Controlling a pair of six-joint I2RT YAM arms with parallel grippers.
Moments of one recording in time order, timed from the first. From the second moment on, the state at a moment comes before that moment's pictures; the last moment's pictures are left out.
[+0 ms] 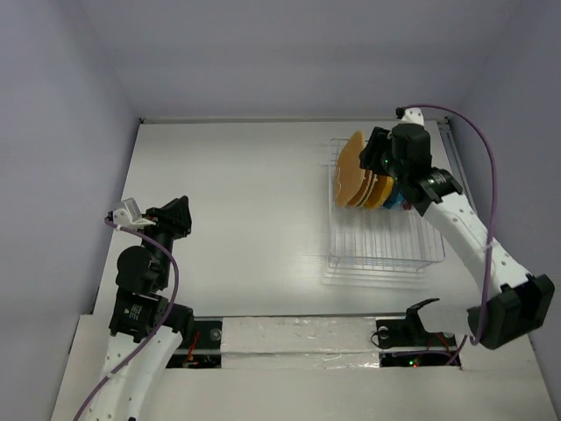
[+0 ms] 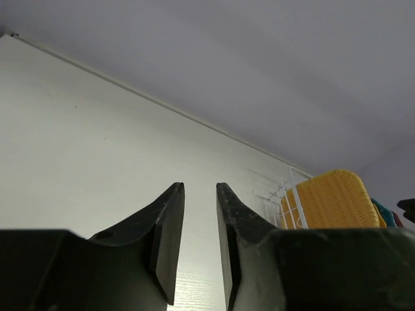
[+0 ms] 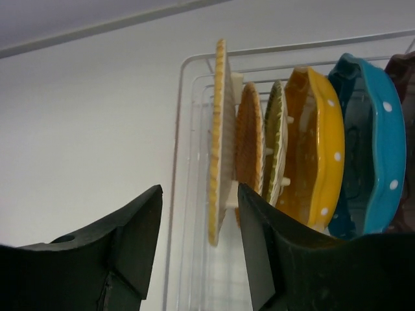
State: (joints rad) left arm -0.27 0.27 0.52 -0.15 -0.25 -0.55; right arm 0.36 1.23 1.23 -0.41 0.21 0.42
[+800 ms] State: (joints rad) left arm -0.27 0.26 0.52 -0.15 -0.25 -0.55; right arm 0.45 1.61 1.58 -0.61 0.50 0.30
